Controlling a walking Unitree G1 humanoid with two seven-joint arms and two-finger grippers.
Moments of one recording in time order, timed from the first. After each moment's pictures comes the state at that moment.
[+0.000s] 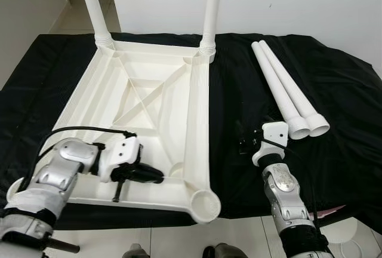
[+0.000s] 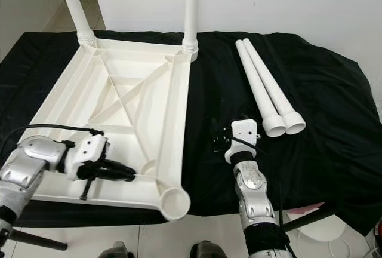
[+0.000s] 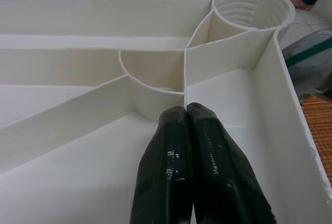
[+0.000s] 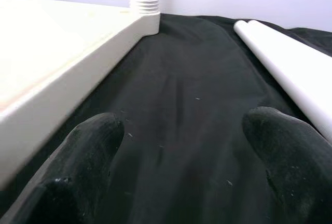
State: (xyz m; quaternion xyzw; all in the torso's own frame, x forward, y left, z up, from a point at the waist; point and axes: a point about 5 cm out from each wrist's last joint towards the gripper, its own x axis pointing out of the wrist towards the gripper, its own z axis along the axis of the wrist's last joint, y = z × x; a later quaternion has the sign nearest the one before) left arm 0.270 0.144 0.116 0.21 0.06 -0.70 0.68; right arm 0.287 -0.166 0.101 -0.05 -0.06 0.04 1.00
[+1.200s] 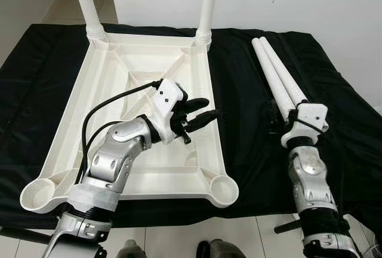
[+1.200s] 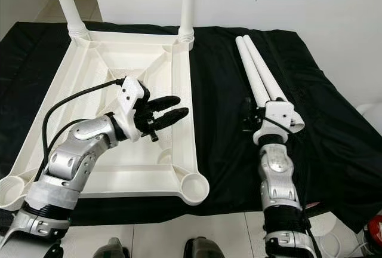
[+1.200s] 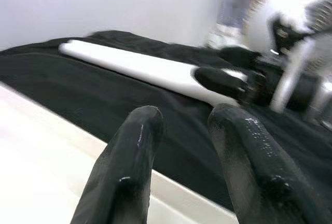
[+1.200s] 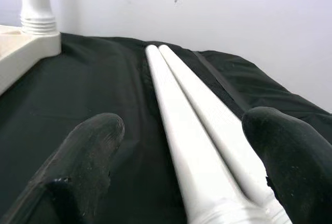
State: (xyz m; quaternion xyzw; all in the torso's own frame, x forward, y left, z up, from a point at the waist) left arm 0.297 0.063 0.187 0.00 -0.06 -0.50 0.87; right arm 0.306 -0.230 0.138 -0.07 -0.10 -0.08 0.99
